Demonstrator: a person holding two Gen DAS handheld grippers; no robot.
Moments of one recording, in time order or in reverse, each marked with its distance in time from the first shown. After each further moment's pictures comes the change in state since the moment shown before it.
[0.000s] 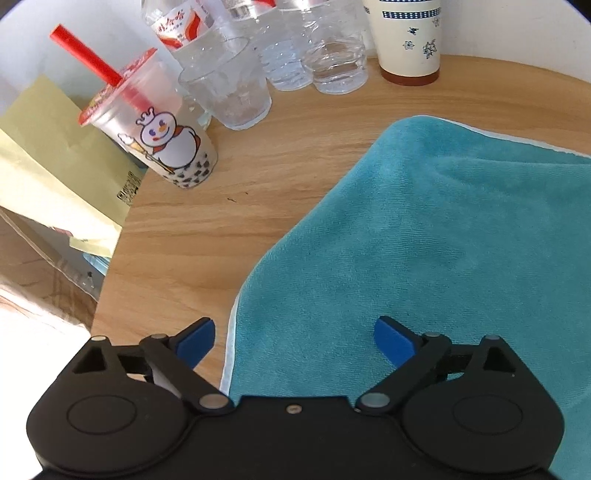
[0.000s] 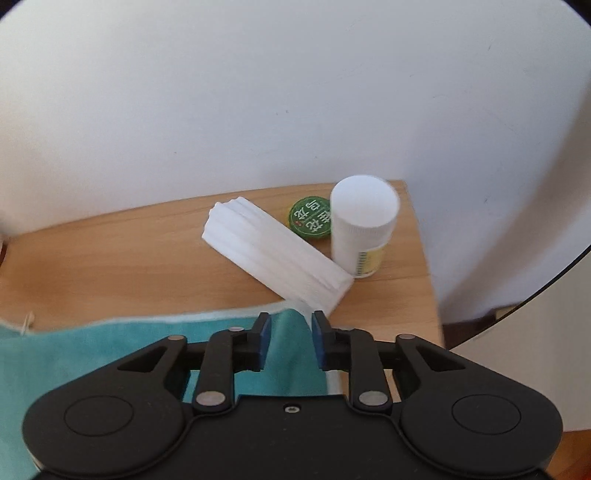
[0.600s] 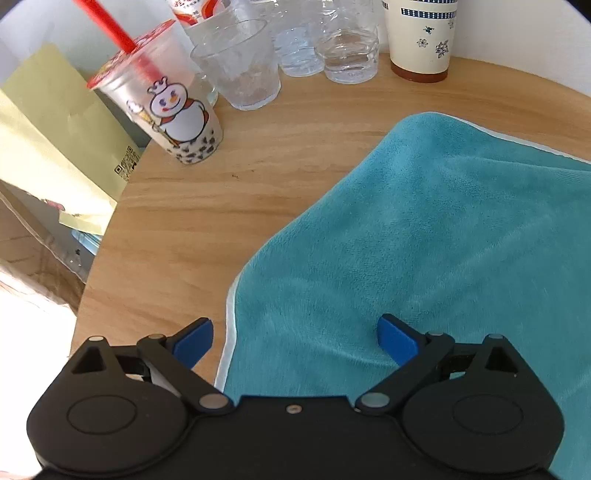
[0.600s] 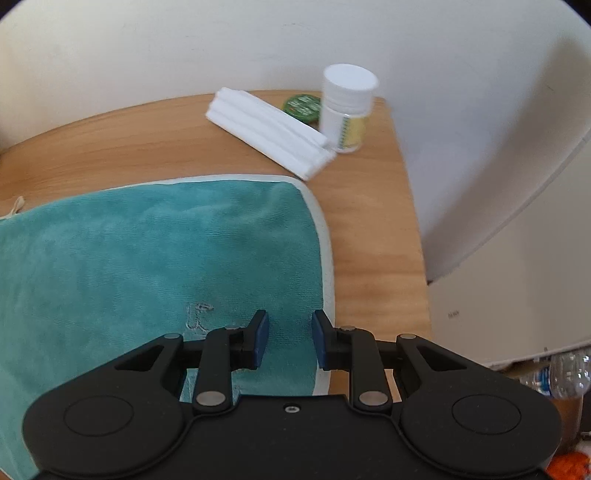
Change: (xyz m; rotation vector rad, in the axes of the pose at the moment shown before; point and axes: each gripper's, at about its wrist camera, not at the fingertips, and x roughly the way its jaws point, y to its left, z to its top) left arm -0.001 0.019 -0.018 -0.047 0.021 -0.092; right arm -0.018 0.006 -0.078 -0.051 0.112 -0.143
